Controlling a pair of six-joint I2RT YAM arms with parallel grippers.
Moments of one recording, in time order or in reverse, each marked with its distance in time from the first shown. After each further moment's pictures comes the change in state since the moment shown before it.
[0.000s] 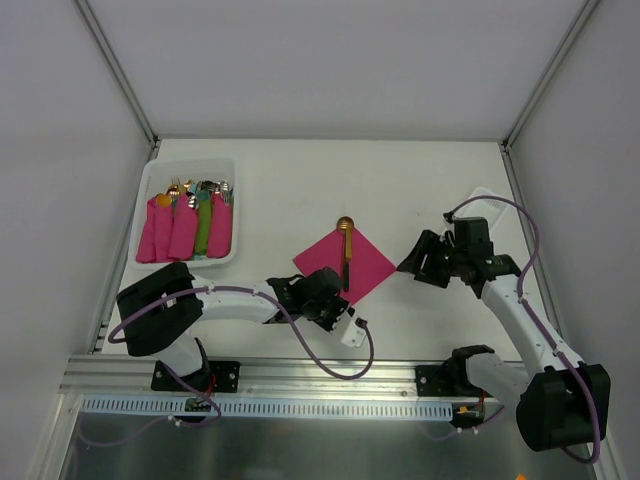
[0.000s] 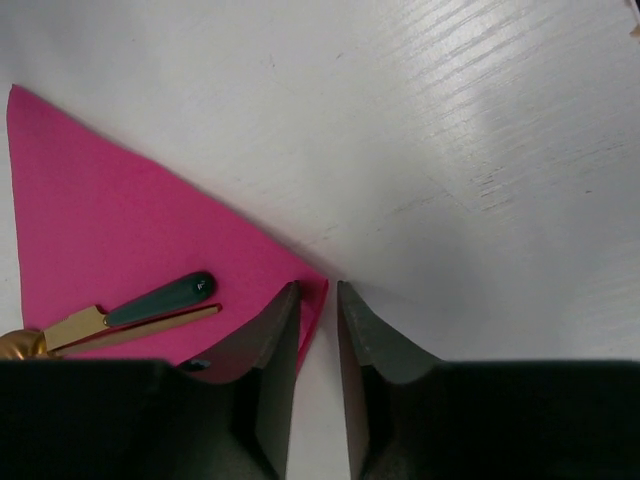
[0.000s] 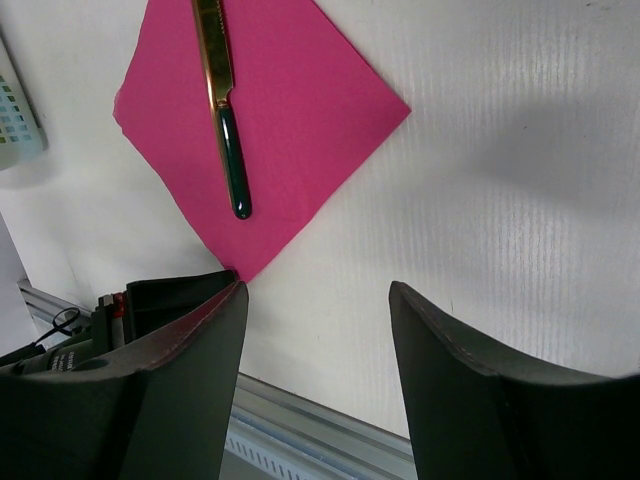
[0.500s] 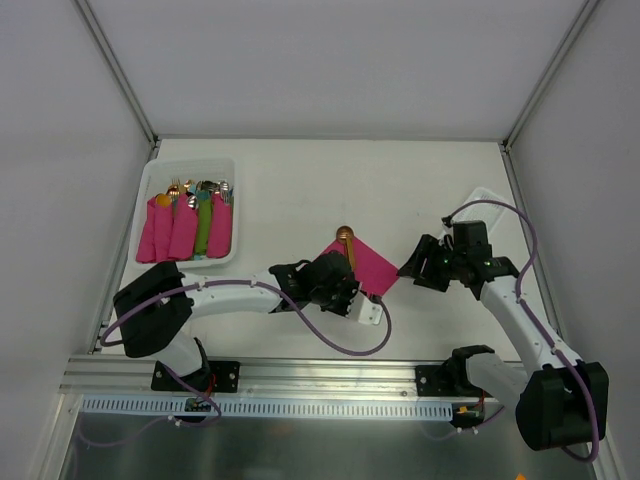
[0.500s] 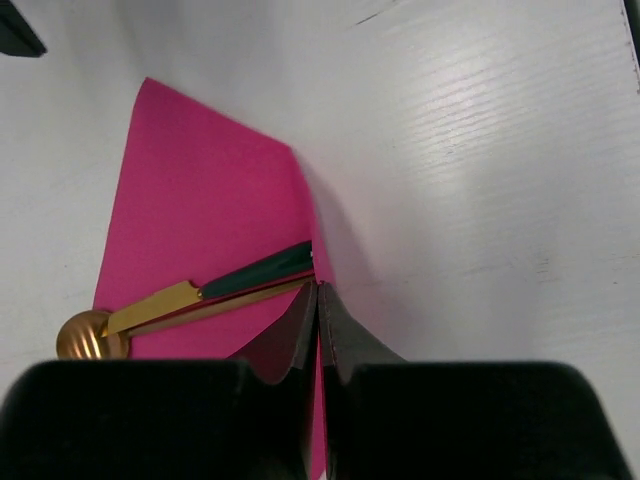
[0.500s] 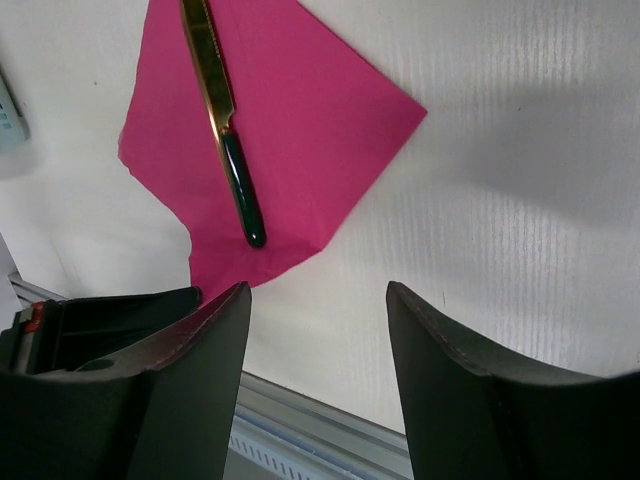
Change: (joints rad) left arm 0.011 -0.017 0.132 -0.048 0.011 -0.179; right arm -0.005 0.001 -0.030 0.000 -0.008 -0.010
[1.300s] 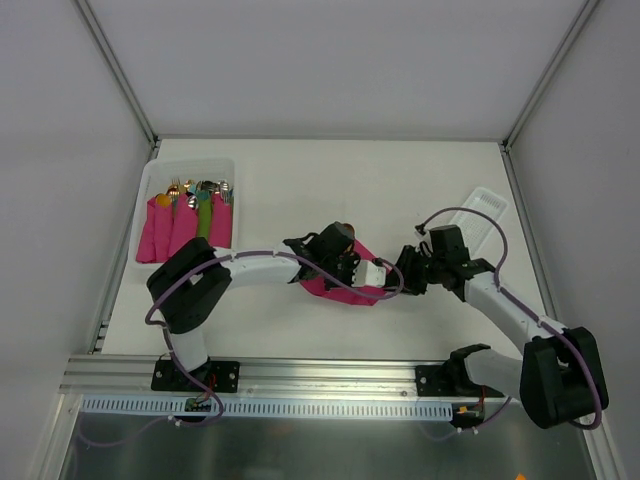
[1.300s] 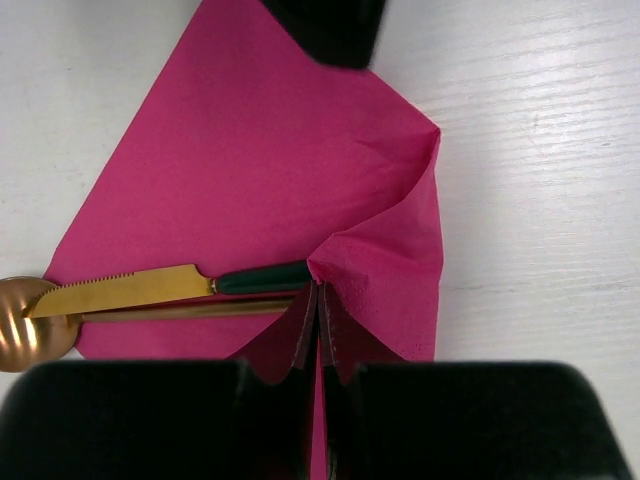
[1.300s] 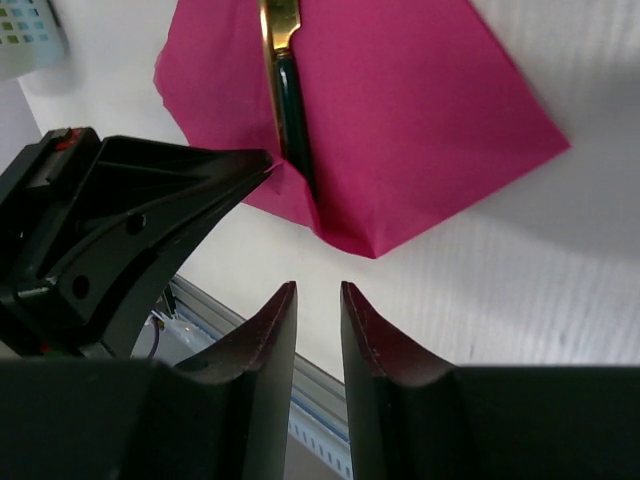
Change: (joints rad) left arm 0.177 0.217 0.202 -0.093 0.125 -0.114; right arm 0.111 0.111 -0.085 0.189 -0.149 0.089
